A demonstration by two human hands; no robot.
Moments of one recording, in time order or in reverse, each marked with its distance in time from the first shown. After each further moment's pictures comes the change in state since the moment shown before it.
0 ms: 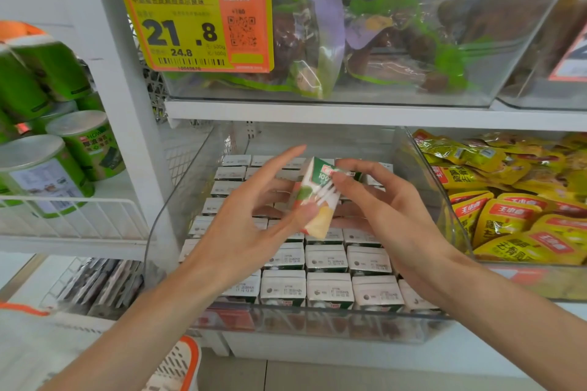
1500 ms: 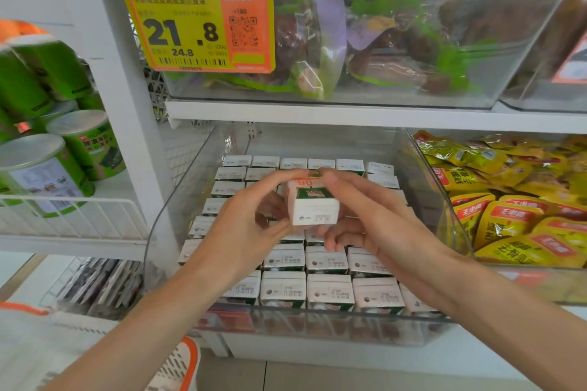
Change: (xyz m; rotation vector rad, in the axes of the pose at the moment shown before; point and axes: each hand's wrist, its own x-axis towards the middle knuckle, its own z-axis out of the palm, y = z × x) left_hand 0.004 -0.016 0.003 0.105 0.006 -0.062; right_hand -0.003 -0.008 0.005 0.012 -0.179 0.124
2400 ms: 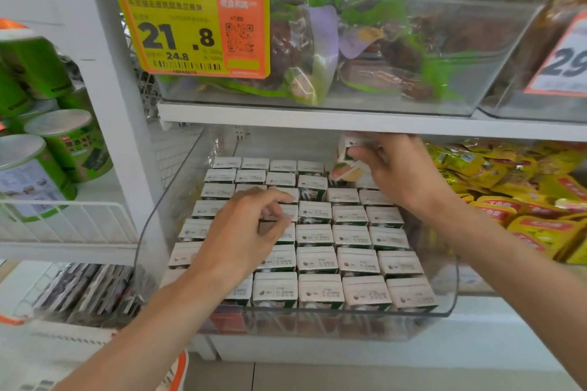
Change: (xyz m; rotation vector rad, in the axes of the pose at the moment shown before) left_hand 0.008 -0.018 0.013 0.266 0.055 -0.022; right_hand 0.052 -0.028 -0.064 -1.154 0.387 -0.560
